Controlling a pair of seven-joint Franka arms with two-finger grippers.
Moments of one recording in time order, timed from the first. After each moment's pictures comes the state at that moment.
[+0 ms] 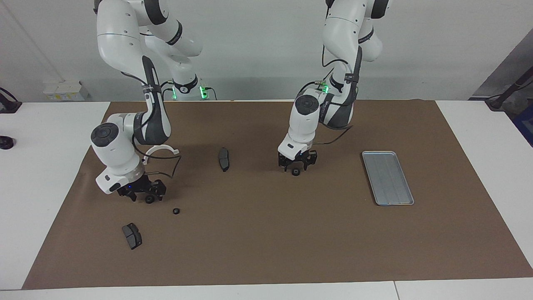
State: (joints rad) left arm -0.71 0.33 0.12 -2.00 -0.03 2.38 -0.54; right arm -0.21 0.42 0.15 -1.88 -0.09 2.38 0.01
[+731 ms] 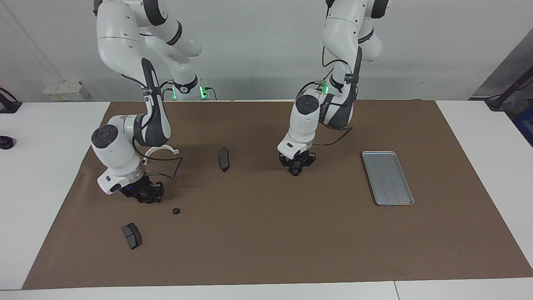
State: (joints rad) left arm -0.71 0.33 0.12 -2.01 -0.03 2.40 -0.48; right arm -0.22 0.43 0.15 -1.90 -0.07 2.42 0.01
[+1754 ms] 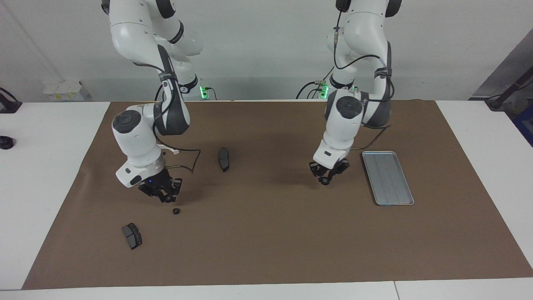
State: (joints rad) left arm -0.39 0.27 0.15 -1.85 -0.05 2.15 -0.25; right arm 0.00 0.37 0.17 -1.82 -0.06 2.38 0.23
